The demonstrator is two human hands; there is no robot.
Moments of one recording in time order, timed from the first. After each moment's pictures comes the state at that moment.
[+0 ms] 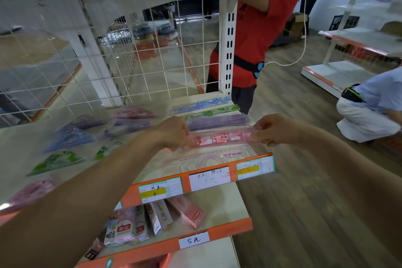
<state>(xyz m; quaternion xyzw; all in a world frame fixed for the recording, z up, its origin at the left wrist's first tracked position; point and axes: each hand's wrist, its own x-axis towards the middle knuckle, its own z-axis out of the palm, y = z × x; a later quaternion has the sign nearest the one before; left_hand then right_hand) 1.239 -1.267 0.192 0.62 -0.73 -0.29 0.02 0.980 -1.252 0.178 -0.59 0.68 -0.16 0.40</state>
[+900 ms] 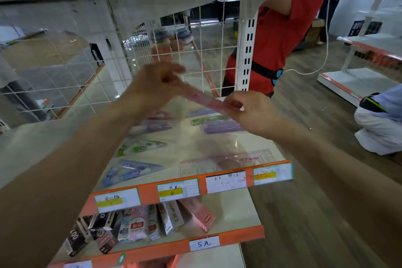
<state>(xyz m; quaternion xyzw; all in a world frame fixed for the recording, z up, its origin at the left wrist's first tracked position) 1.282 -1.246 0.282 0.57 -0.69 -0.25 0.37 1.066 -1.266 0.213 -0.79 0.53 -0.29 0.12</state>
